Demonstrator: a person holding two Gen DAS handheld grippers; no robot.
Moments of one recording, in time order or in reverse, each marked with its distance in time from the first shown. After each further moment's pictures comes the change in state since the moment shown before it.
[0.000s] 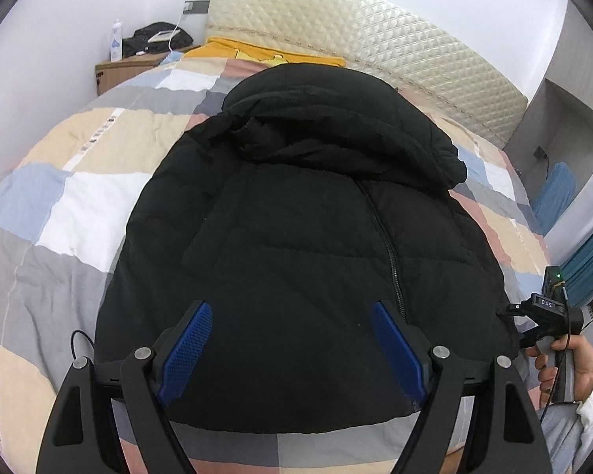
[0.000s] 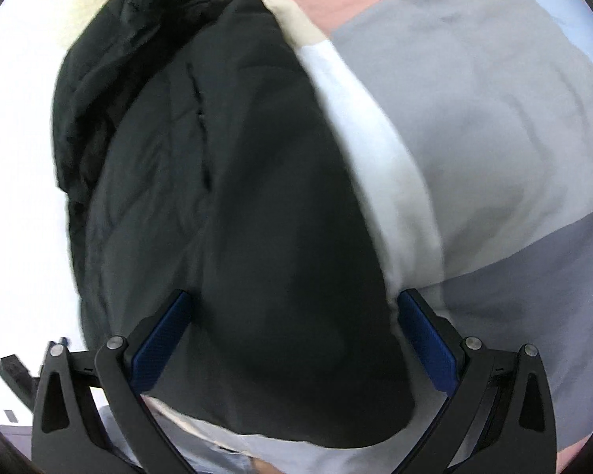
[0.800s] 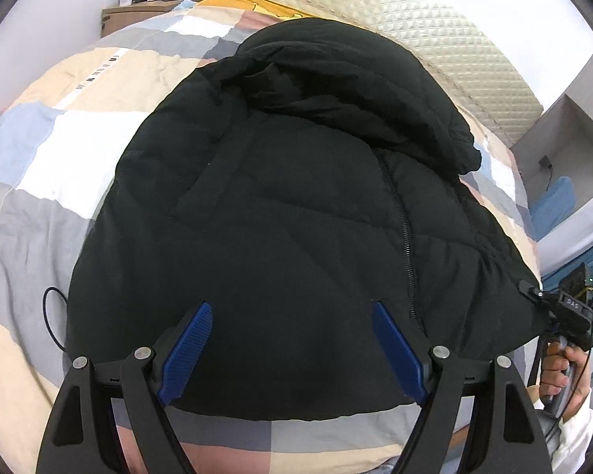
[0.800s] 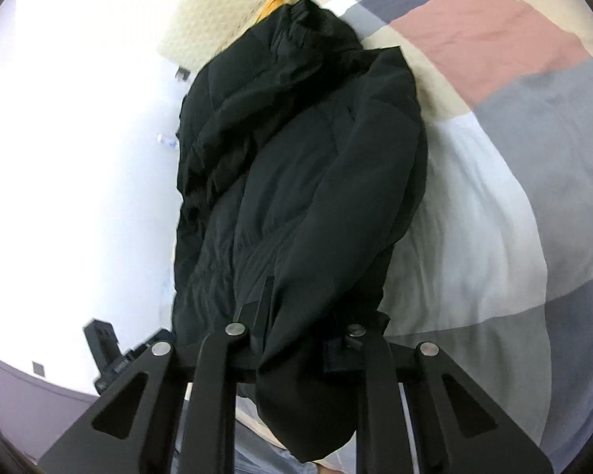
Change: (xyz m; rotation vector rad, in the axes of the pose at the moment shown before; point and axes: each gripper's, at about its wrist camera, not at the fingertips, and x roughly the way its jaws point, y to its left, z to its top) left arm 0.030 0.022 -0.009 -0.113 0.143 -0.048; right arm -0.061 0.033 -0.018 -0.141 -0.154 0.333
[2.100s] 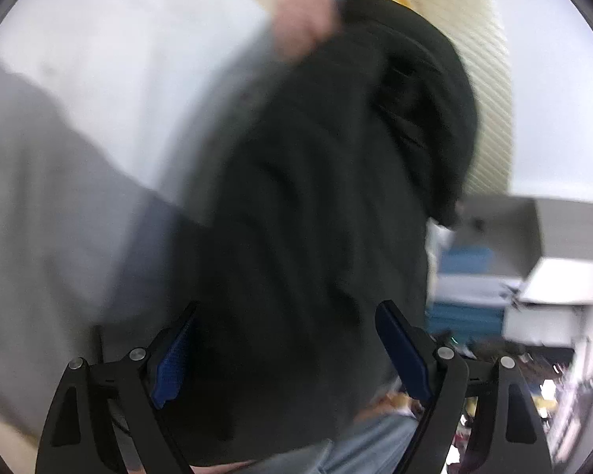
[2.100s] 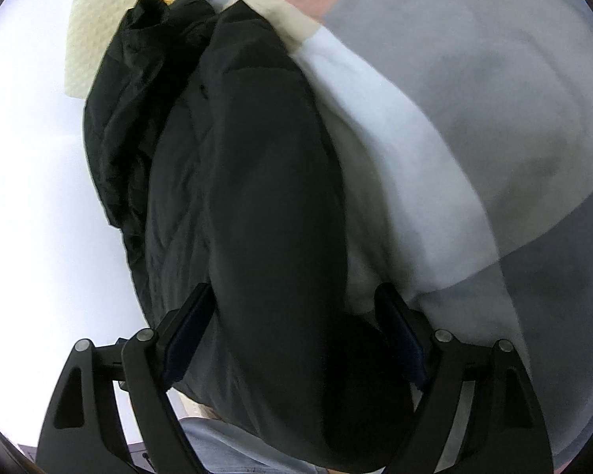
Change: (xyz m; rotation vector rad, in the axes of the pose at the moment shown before) left arm 0.058 0.169 0.044 -0.401 0.327 -0.490; right arm 0.034 -0.074 0.002 0.322 0.115 -0.101
